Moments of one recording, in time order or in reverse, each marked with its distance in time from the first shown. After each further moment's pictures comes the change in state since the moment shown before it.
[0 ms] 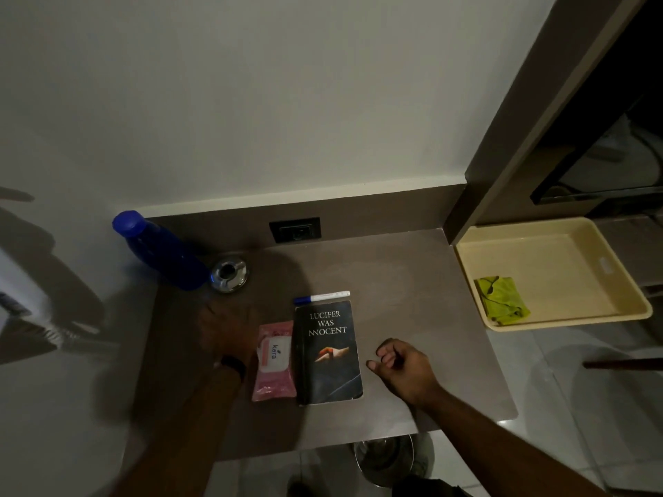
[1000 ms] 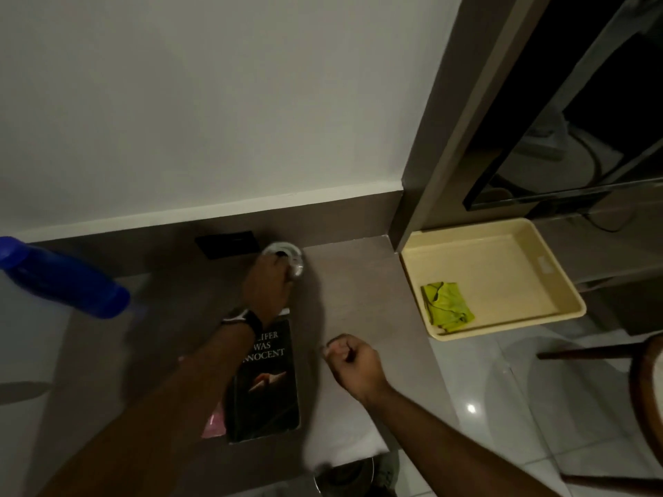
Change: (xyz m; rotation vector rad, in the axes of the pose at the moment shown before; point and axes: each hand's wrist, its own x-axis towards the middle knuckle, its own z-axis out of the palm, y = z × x) left_hand 0.003 0.198 0.044 -0.043 -0.226 0.859; right_hand 0.037 -0.012 -0.027 0.205 0.134 0.036
